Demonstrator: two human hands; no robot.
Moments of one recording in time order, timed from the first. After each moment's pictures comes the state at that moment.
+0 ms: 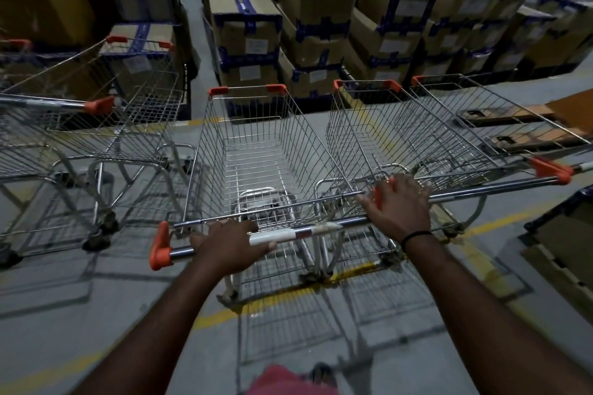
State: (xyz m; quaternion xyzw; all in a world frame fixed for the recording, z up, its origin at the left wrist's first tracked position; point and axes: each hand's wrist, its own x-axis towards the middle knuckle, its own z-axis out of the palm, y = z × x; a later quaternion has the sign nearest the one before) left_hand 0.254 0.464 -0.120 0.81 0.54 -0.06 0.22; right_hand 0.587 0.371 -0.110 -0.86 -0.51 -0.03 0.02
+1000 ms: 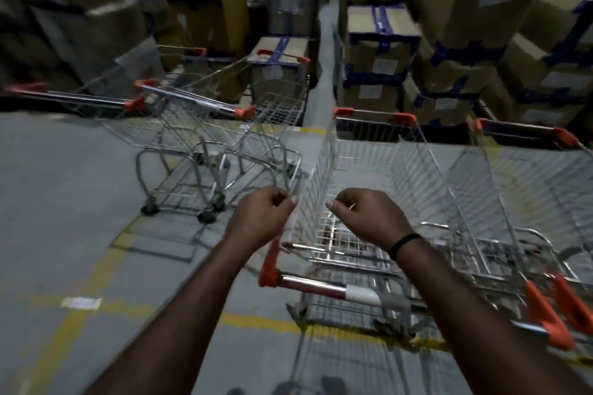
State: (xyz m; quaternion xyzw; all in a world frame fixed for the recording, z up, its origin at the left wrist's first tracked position) left_hand 0.150 0.539 -0.048 0.63 0.67 0.27 0.30; right_hand 0.374 0.542 -0.053 -0.64 -0.72 0.20 0.19
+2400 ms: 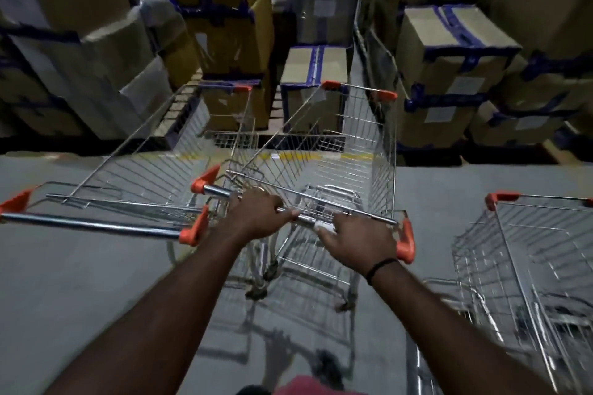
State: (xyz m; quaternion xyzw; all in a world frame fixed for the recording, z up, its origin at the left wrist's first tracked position) left_hand -0.196 1.069 -0.096 0.77 0.62 -0.06 0.13; right_hand 0.020 0.992 -0.113 -0.66 -0.75 0.03 0.03
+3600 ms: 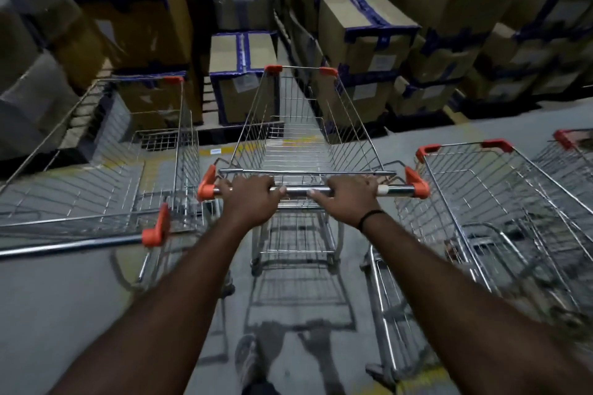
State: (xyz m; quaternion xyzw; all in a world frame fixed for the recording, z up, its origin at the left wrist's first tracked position) left_hand -0.161 1.052 -0.119 0.81 0.57 0.03 0.15; right_hand 0.051 0.982 -0.122 -0.77 -0.63 0.07 0.07
